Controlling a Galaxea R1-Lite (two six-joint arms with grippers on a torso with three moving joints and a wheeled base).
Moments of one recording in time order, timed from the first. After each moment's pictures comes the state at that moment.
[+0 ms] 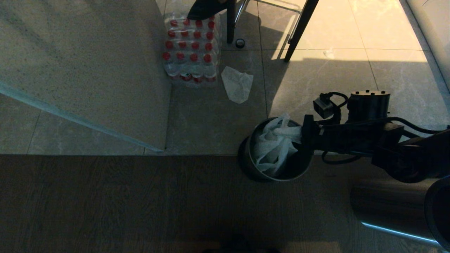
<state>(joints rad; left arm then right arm) -0.01 0.00 -0.01 0.01 0.02 -0.09 0.31 1.85 -0.90 -0.71 0.68 0.81</state>
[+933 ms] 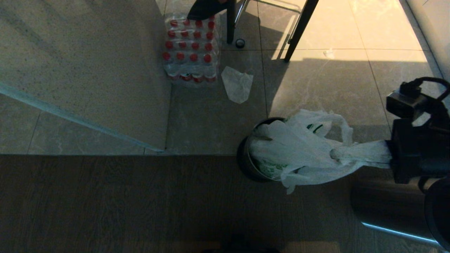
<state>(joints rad) -0.01 0.00 -0.01 0.01 0.02 -0.09 0.30 1.28 -0.91 0.12 0.67 0.67</state>
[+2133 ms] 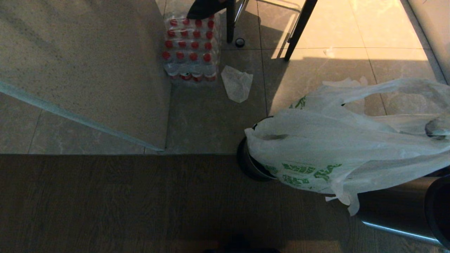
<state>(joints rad) -0.01 0.00 -0.01 0.01 0.02 -0.09 0.34 1.14 -1.50 0.79 0.58 0.64</state>
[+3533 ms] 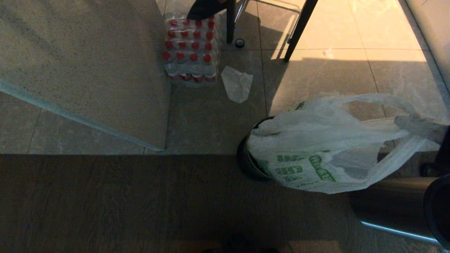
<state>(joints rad) -0.01 0.00 -0.01 0.01 0.02 -0.09 0.42 1.01 -0.76 -0.16 -0.17 0.04</state>
